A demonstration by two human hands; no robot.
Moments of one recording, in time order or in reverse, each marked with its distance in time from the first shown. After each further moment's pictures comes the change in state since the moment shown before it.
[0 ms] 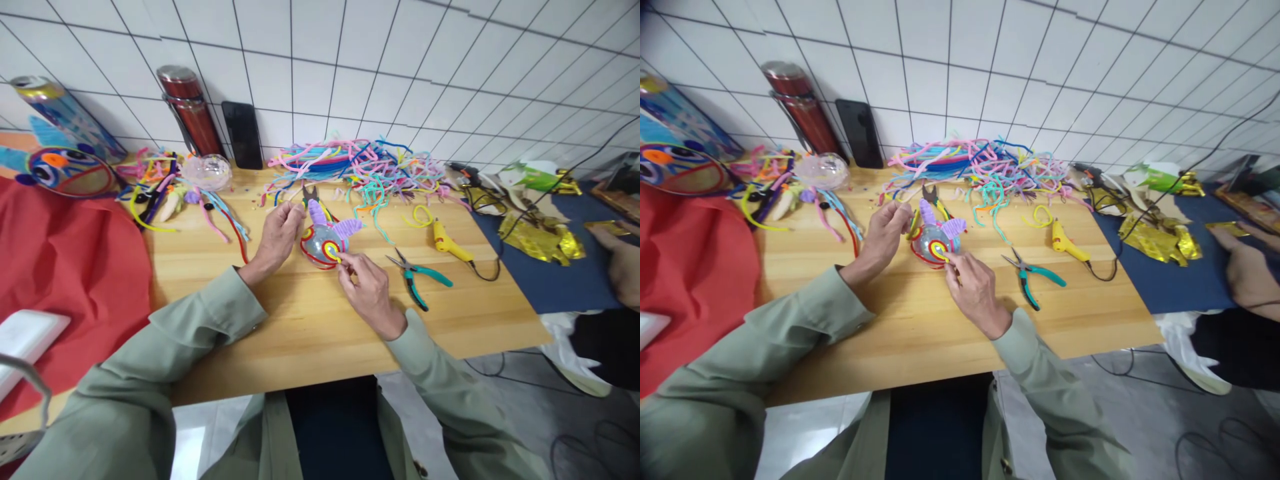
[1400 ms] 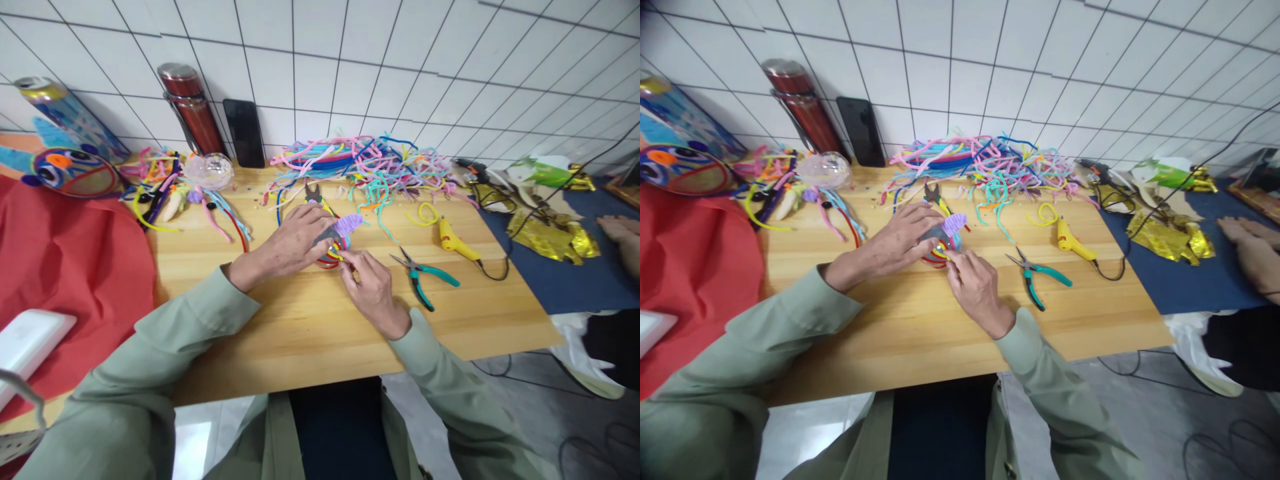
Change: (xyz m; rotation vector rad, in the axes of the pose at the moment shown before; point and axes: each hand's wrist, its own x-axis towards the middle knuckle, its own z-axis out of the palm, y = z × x) left_hand 0.003 0.025 -0.019 0.653 -0.689 0.550; right_hand 0.002 -0.001 0.004 -0.039 -0.011 -0.002
